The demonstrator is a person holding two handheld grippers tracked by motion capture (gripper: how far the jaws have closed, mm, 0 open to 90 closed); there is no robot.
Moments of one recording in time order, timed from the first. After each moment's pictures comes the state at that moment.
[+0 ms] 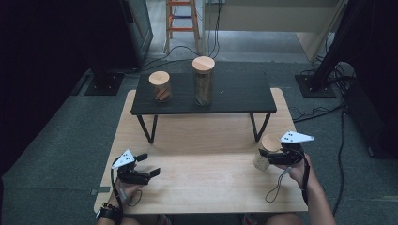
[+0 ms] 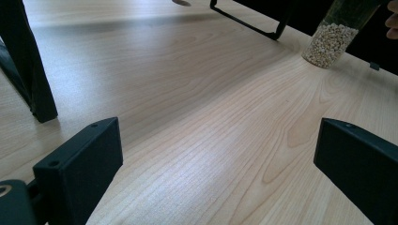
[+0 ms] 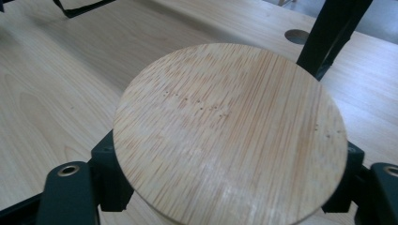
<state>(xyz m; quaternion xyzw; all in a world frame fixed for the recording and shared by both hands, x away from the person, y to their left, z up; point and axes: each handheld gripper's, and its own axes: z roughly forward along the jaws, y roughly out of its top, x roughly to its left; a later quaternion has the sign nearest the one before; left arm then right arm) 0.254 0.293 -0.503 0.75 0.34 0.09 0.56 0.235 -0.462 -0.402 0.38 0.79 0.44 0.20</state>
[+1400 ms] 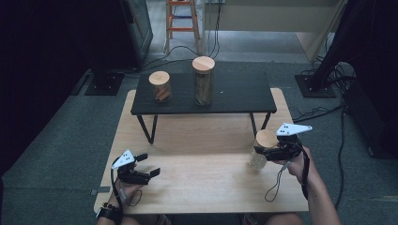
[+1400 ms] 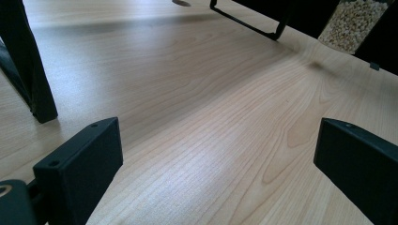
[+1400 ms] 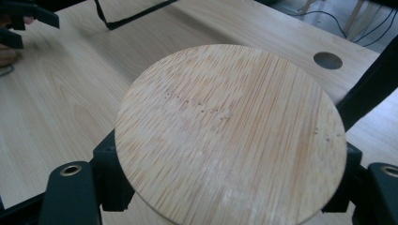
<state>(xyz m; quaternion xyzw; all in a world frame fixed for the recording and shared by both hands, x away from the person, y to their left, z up) 0.254 0.293 -0.503 0.75 0.34 0.10 0.56 0.244 -0.444 -0.344 0.35 0.81 0.43 0.17</state>
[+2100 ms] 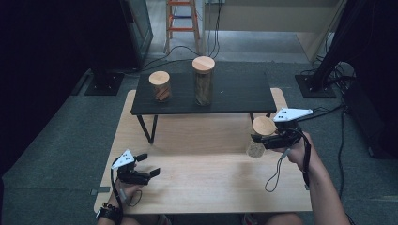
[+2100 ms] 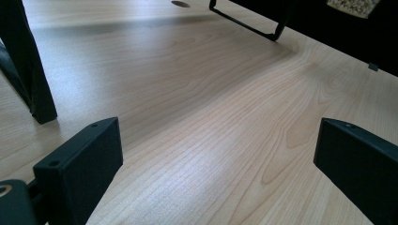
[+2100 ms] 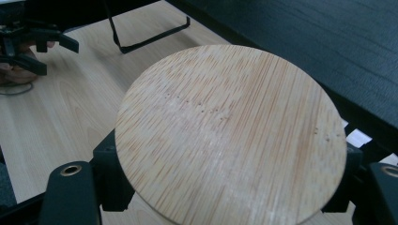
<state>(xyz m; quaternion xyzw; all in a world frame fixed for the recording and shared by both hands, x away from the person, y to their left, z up) 0.254 0.294 -0.504 0.75 0.34 0.09 0.56 0.258 -0.430 -0.290 0.31 0.83 0.44 0.18</state>
